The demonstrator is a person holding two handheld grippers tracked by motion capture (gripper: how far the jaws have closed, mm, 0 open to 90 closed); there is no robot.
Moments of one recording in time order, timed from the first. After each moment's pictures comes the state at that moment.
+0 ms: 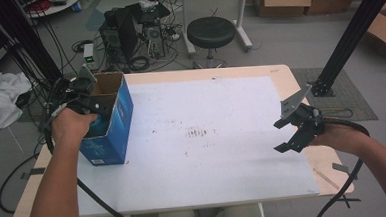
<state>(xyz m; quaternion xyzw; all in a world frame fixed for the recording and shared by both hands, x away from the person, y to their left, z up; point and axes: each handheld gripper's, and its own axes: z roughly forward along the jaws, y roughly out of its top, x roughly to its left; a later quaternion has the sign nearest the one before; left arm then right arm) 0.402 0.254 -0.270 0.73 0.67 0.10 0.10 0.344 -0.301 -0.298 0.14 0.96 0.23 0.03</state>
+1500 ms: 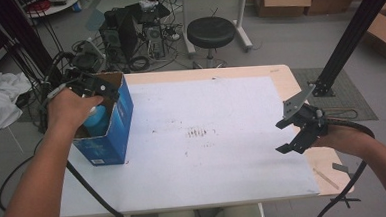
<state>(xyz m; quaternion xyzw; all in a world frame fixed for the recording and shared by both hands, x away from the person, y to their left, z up) 0.388 0.209 -0.196 0.78 0.58 0.14 0.16 0.335 -0.300 -0.289 0.14 0.96 0.23 0.03</state>
